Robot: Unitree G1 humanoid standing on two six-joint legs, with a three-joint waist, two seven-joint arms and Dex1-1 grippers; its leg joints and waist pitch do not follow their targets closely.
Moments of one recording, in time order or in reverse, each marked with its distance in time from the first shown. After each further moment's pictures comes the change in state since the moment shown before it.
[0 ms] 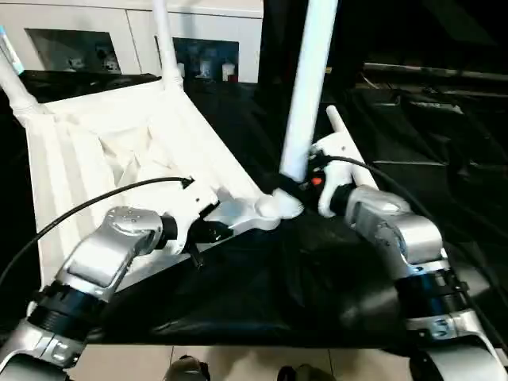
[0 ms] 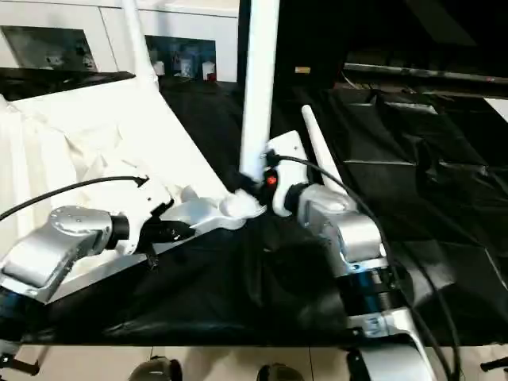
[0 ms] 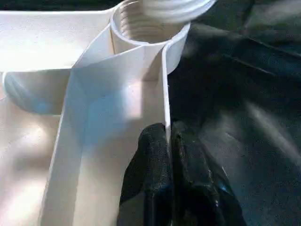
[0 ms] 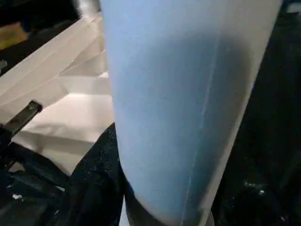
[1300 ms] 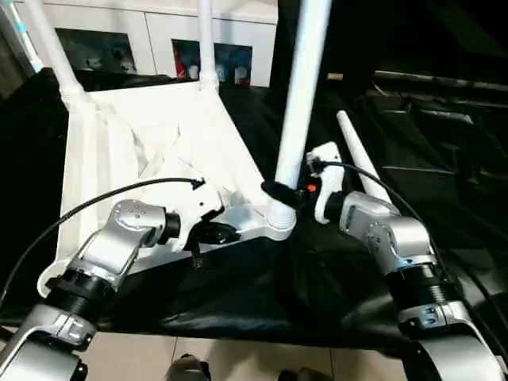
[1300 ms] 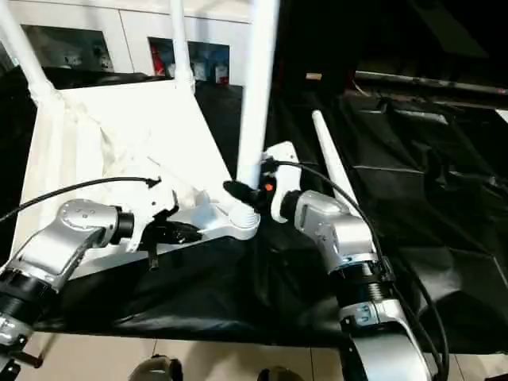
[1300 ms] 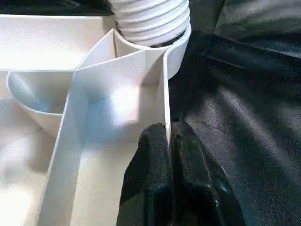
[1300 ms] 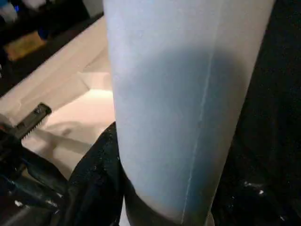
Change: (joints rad) left arm -0.081 -0.057 0.000 0.232 0.035 -0.190 -0.146; right arm -0.023 0.042 -0.091 0.206 0.051 -0.066 0.053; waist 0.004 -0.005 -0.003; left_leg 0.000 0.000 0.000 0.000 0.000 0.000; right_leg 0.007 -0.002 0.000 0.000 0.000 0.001
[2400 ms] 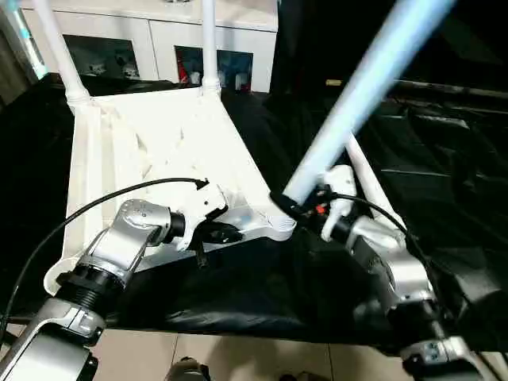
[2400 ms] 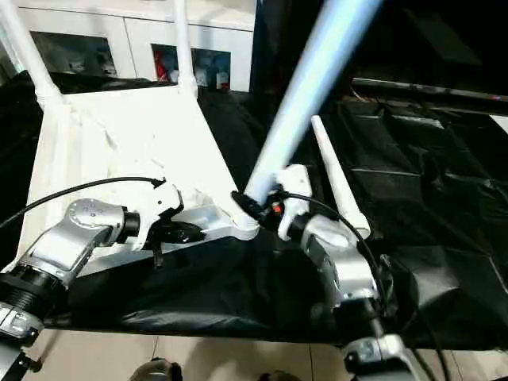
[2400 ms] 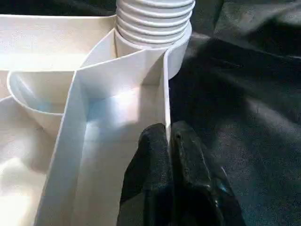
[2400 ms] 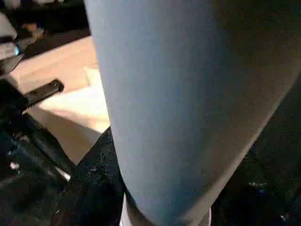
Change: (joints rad) left arm -0.027 -0.024 0.000 0.071 0.028 -0.013 0.001; right arm 0.133 -0.025 0.100 -0.021 -0.154 -0.369 0.073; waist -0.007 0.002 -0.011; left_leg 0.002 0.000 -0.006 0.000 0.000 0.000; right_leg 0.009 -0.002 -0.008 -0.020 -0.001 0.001
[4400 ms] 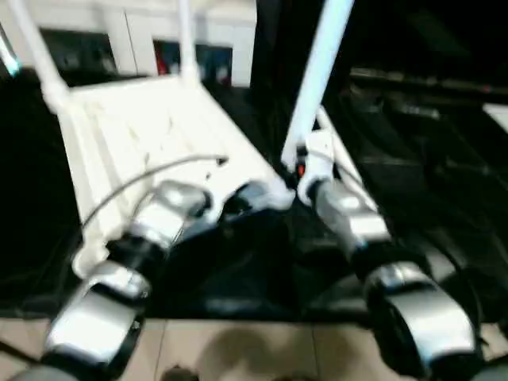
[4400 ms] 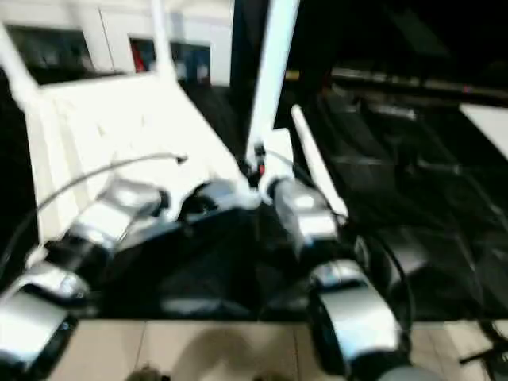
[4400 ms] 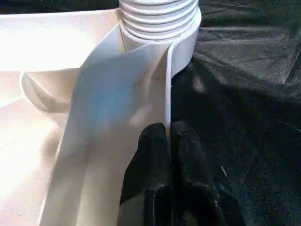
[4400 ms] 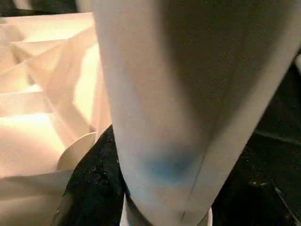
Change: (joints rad) left arm -0.210 -0.214 0.007 0.235 0.178 0.123 0.305; right arm -0.396 0.187 -0.127 0.633 -0.047 -0.108 -0.496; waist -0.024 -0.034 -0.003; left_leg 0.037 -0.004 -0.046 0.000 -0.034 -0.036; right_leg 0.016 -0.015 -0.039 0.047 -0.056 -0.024
